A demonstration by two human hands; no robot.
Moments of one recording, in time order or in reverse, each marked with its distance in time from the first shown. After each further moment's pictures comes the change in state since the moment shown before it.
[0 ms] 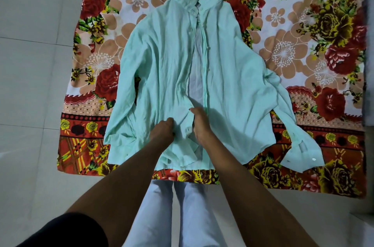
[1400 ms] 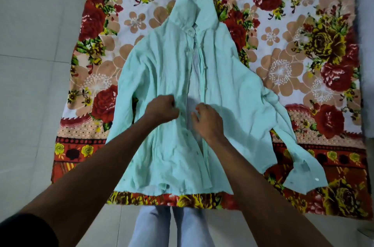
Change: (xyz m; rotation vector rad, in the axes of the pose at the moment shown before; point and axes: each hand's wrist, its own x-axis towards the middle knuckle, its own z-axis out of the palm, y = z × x) left_hand 0.025 0.037 -0.127 -0.083 0.156 0.165; right_hand -0.023 -0.064 -0.028 -1.198 0.238 -0.644
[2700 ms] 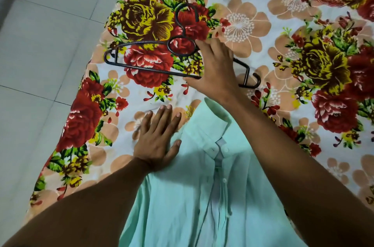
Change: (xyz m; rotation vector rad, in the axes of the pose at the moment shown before) left_hand 0.336 -0.085 -0.119 0.253 0.528 0.244; right_hand 0.556 -0.170 -0.114 -0.105 0.291 -0.625
